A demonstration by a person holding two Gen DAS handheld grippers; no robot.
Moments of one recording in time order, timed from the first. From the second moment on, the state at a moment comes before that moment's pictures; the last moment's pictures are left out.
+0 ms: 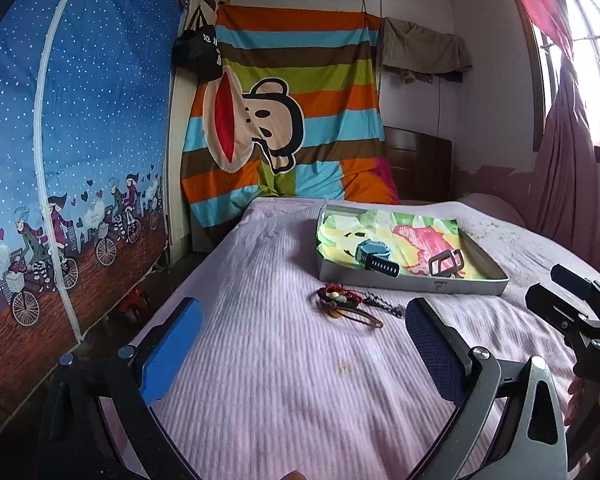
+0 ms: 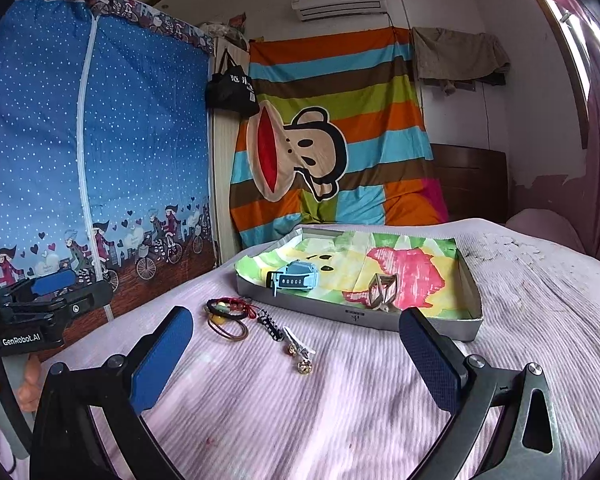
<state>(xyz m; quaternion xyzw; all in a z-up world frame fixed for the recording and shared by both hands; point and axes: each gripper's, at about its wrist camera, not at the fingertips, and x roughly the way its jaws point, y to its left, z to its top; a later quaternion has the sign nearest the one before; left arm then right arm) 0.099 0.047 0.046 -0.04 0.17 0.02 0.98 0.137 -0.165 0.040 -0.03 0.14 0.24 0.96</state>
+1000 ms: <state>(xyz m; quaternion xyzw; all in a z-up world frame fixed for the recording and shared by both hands) 0.217 0.041 -0.015 -0.06 0.38 -0.06 0.92 0.229 -0.149 -0.025 -0.04 0.34 0.27 0.90</state>
